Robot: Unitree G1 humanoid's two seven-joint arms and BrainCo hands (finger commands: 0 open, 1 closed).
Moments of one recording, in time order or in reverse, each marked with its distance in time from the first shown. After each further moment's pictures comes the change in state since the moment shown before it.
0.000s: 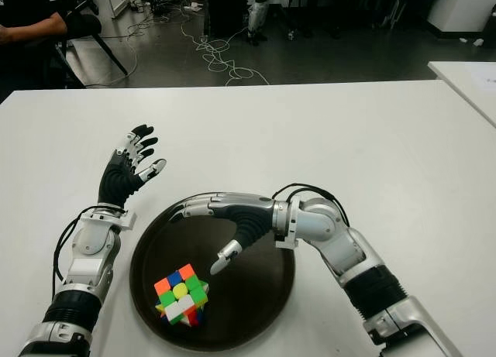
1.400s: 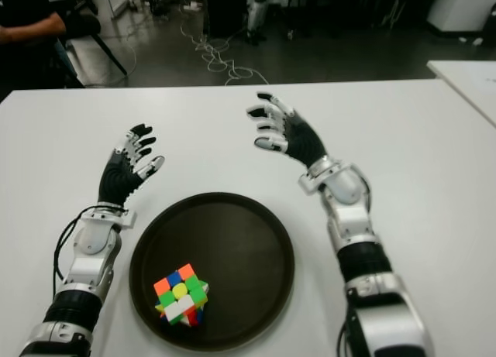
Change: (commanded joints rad) left arm 0.001 0.001 -0.004 -0.015 0.060 0.023 0.074; right arm 0.005 0.299 -0.442 0.020 0.438 0.719 -0.589
